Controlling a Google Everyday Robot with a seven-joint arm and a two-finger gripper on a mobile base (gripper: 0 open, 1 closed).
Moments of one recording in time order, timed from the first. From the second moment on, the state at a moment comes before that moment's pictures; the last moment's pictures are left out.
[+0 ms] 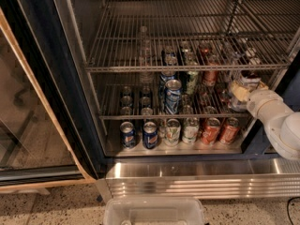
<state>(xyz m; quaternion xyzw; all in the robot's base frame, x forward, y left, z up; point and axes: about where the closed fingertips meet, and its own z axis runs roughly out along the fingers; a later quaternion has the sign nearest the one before) 0.682 -0.350 0.776 -0.05 0.74 0.06 0.67</state>
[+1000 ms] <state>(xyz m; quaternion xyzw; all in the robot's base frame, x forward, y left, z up) 0.643 -0.334 0.795 -0.06 0.72 0.07 0.69</state>
